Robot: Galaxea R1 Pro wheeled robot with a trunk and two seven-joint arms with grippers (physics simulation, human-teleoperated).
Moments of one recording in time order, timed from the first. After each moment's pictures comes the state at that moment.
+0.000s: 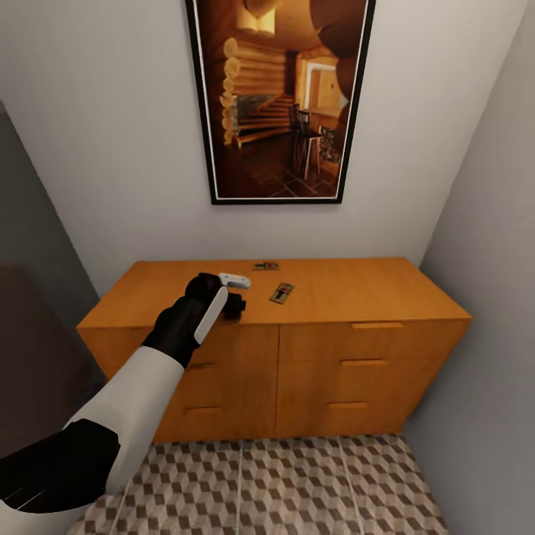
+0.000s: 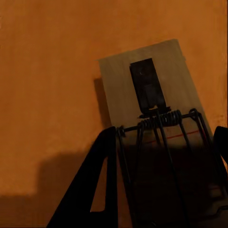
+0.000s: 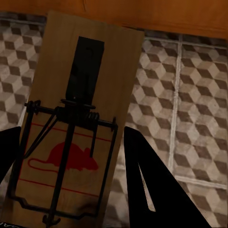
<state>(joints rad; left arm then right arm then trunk) -1.09 -0.15 -0.28 -0.90 0.23 1.02 0.31 -0.19 -0.04 -0.06 -0.02 0.21 -0.79 0.10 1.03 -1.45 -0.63</state>
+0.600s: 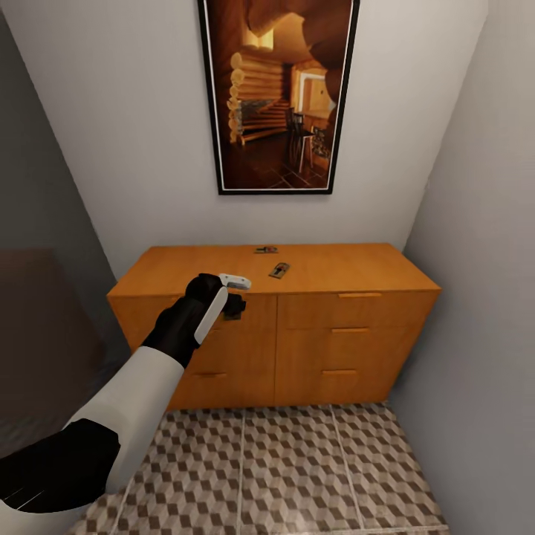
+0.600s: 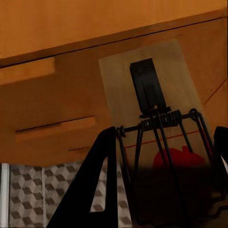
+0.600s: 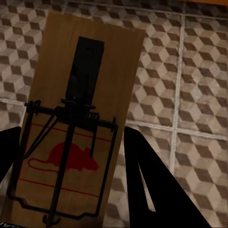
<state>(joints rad) -1.09 -0.15 -0.29 -0.89 0.23 1.02 0.31 -0.19 -0.04 -0.06 -0.02 0.21 -0.79 0.10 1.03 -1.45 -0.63</state>
